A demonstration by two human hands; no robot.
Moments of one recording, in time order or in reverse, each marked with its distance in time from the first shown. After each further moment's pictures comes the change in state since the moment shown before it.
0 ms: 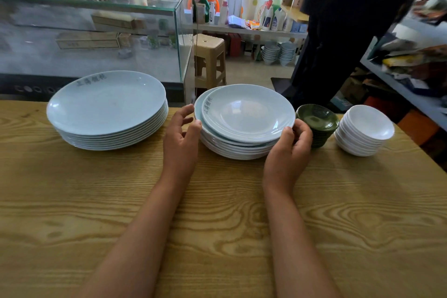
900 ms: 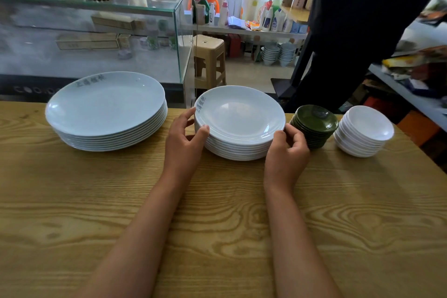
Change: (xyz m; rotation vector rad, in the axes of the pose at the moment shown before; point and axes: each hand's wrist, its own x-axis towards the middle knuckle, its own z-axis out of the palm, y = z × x) left_hand 0.004 -0.007 0.002 0.123 -0.038 0.029; right_hand 0.002 -0.003 0.000 -0.025 -0.022 0.126
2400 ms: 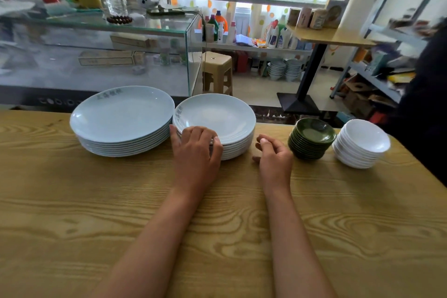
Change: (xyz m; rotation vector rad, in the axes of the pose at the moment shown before) left_hand -0.012 0.007 0.006 0.701 0.060 0.370; right_hand 0.000 0.005 0.010 0.007 -0.332 0.114
